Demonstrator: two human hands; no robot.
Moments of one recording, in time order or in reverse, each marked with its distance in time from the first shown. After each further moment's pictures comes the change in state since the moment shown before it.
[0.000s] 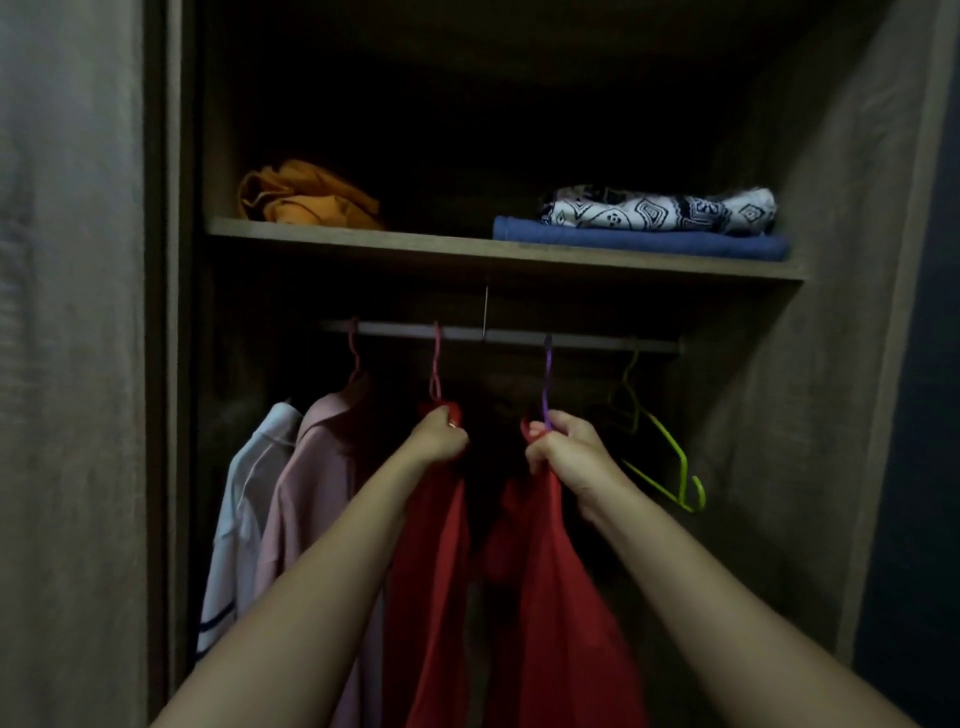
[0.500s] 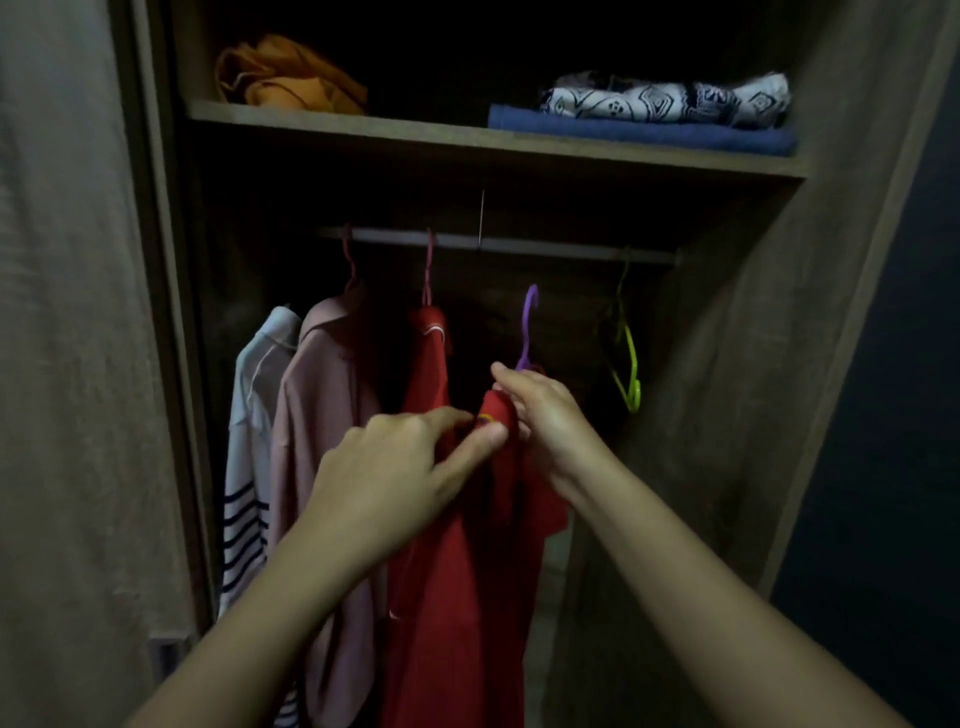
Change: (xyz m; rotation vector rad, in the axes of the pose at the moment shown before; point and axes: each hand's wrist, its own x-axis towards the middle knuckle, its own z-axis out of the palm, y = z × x) left_hand -0.258 0.026 -0.019 0.608 0.150 0.276; right_hand -0.076 0.025 0.019 0.314 -0.136 0.115
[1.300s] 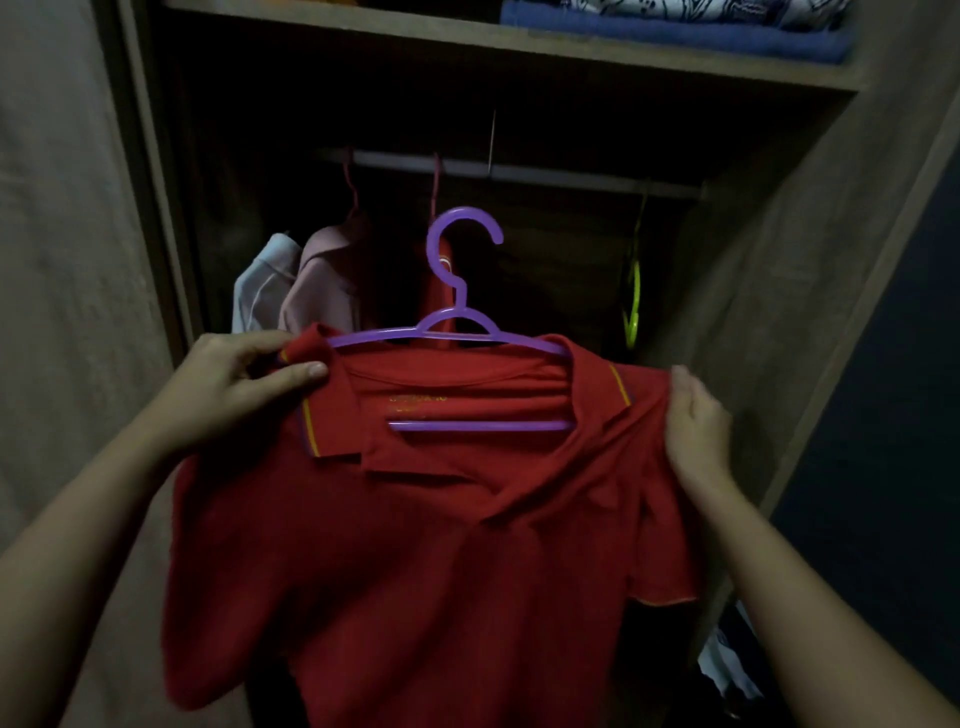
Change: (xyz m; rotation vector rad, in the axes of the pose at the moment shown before) left_hand 0.009 -0.140 -0.007 -0.413 0.139 0.176; right_hand 0.003 0.059 -0.158 -0.784 0.518 -0.393
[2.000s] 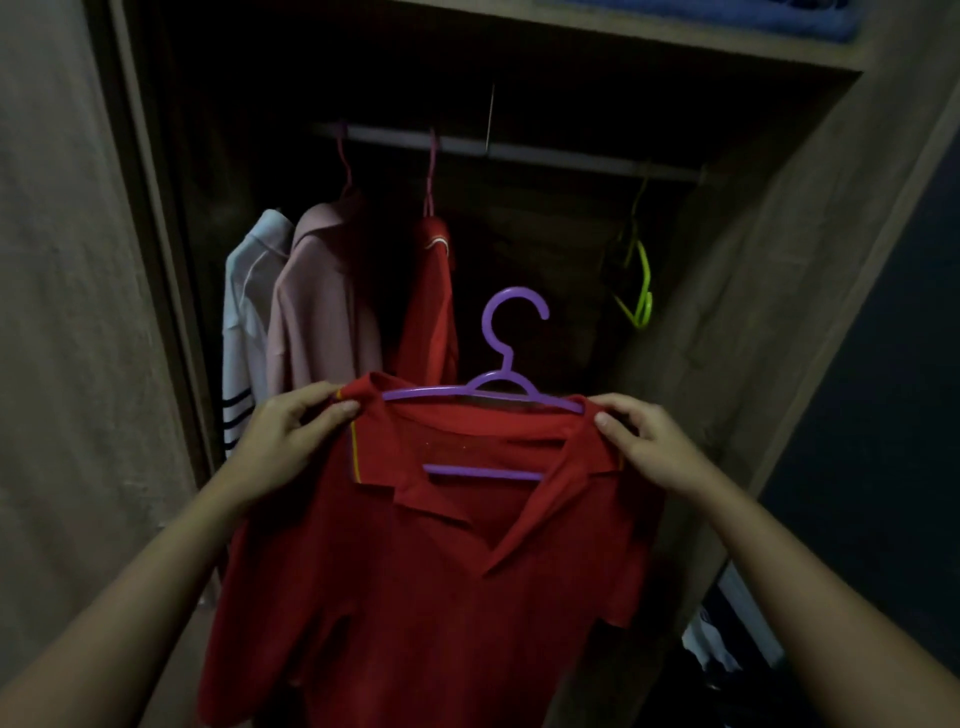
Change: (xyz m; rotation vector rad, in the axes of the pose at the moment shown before) left_hand -0.030 -0.019 0.069 -0.095 -0.018 -0.049; right_hand -0.021 0.000 -0.001 0.074 -0.675 -0.167
